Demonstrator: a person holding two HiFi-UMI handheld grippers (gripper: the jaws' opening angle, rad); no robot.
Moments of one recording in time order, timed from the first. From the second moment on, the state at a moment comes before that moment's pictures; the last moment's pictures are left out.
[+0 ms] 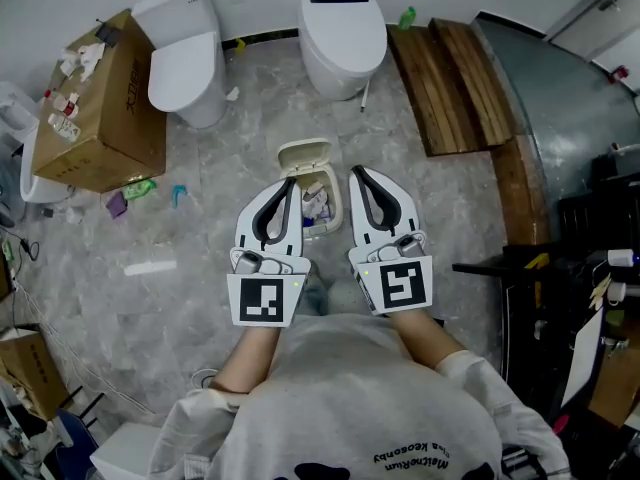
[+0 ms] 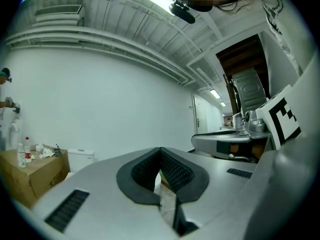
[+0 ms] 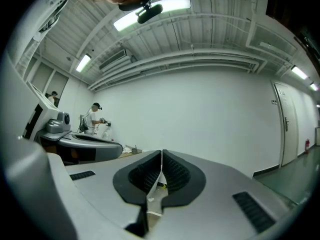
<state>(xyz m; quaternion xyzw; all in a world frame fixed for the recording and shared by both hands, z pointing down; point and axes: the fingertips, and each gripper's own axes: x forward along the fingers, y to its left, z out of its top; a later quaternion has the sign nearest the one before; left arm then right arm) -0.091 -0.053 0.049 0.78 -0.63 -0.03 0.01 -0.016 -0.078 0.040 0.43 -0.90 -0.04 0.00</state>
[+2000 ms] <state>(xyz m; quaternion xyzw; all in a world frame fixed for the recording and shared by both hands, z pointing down) -0.147 -0.215 0.357 0.77 -0.63 0.03 0.06 -0.083 -0.245 0.341 0.36 -0.93 -0.01 0.08</state>
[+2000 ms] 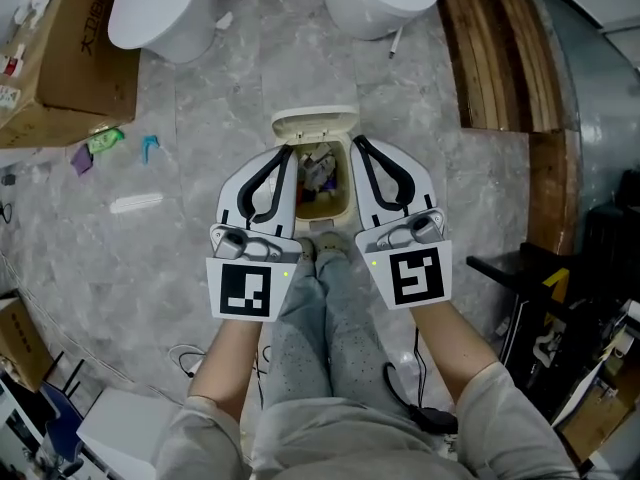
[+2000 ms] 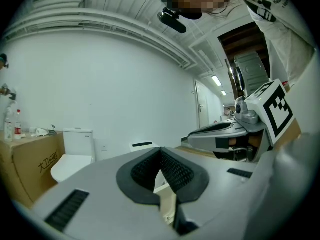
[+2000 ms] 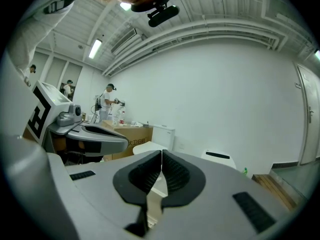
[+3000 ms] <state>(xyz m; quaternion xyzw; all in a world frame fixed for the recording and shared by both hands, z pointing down) -0.157 -0.268 0.467 0.80 -0.60 0.09 0.05 -0.097 -0.288 0.460 0.26 -0.95 -0.07 0.18</state>
